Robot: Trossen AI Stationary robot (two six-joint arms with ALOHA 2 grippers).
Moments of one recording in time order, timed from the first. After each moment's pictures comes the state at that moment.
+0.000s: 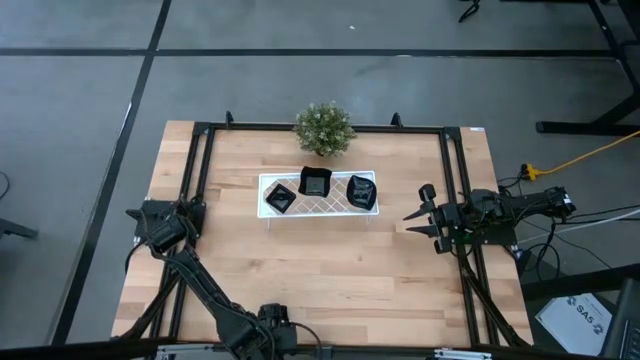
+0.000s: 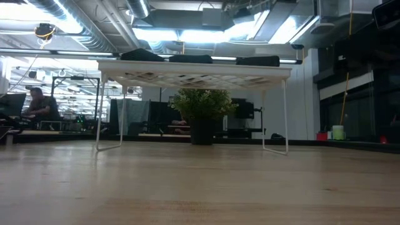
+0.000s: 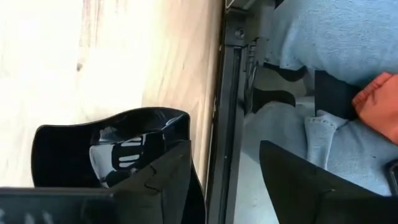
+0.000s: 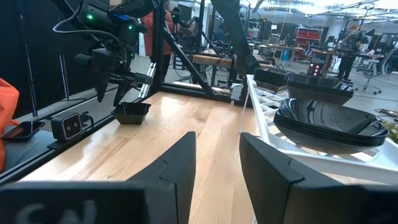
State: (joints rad) left arm -0.85 2.14 1.70 -0.74 -0.20 -0.96; right arm 0.19 0.01 0.01 0.02 -0.02 -0.11
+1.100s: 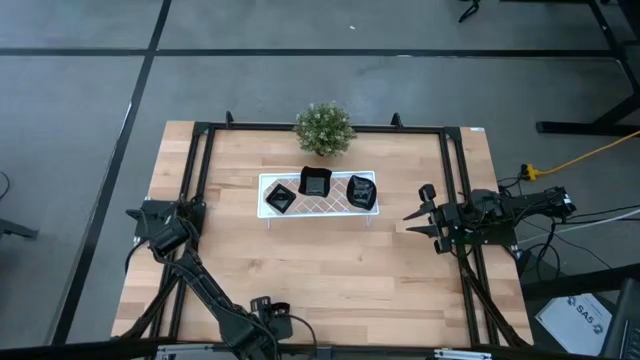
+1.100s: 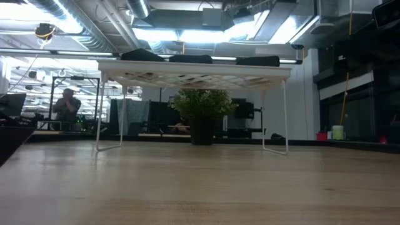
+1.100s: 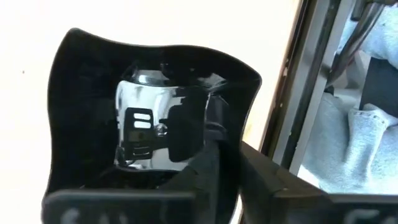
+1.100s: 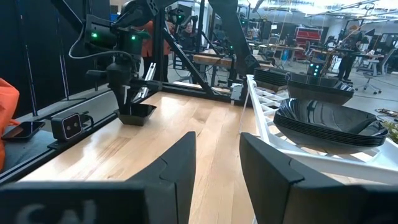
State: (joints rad) left arm -0.85 2.17 1.66 -0.85 -0.19 -1.11; right arm 0.19 0.01 0.01 0.02 -0.02 -0.11
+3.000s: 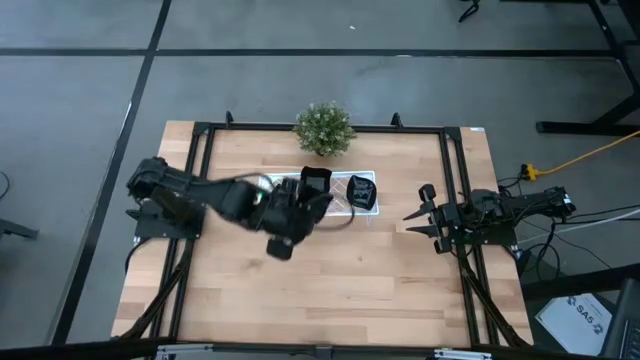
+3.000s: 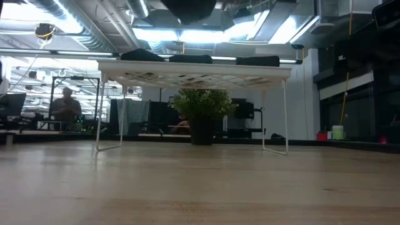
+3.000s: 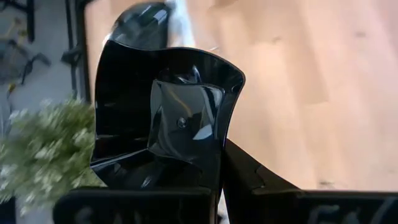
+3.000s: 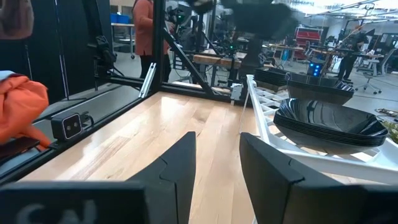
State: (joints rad) left arm -0.33 1.69 1.81 -1.19 -0.45 0.06; right arm 0.19 0.01 0.01 0.02 -0.02 -0.11
